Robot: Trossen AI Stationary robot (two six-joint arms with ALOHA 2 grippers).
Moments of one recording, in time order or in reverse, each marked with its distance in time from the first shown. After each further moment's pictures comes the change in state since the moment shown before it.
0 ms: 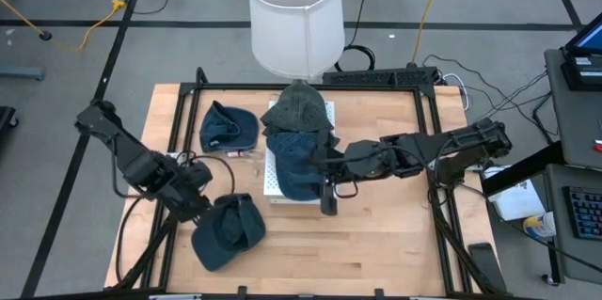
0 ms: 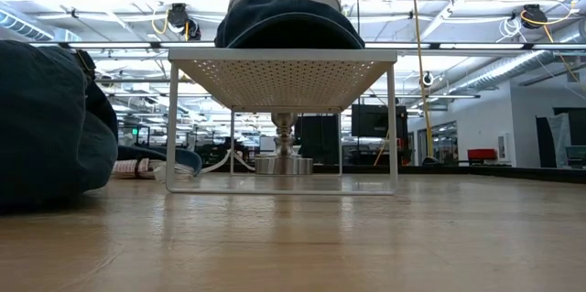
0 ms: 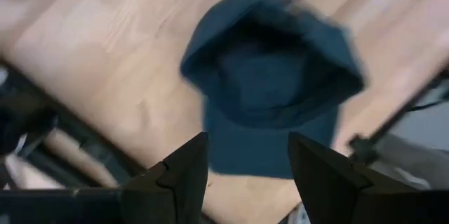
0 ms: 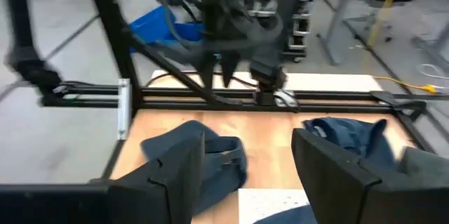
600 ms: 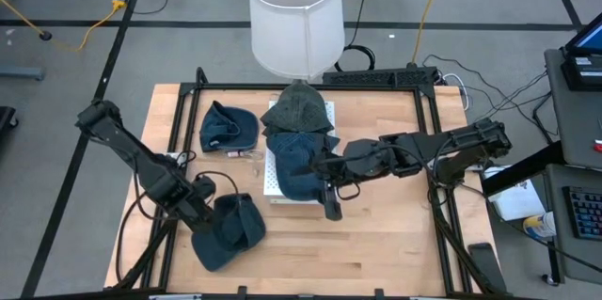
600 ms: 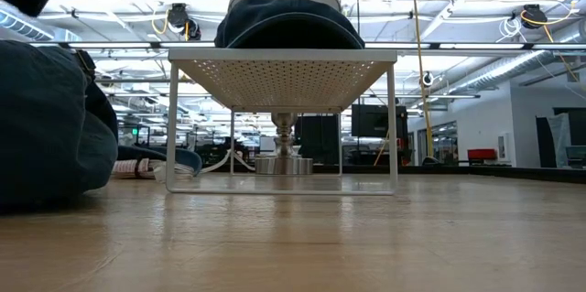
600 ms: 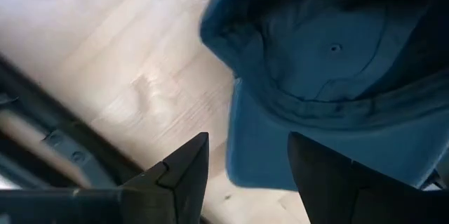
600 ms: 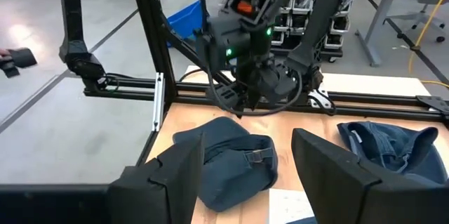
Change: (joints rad) left arm -0.039 0.000 -0.366 0.257 0.108 -0.102; right arm -0.001 0.001 0.000 0.008 -0.130 -0.004
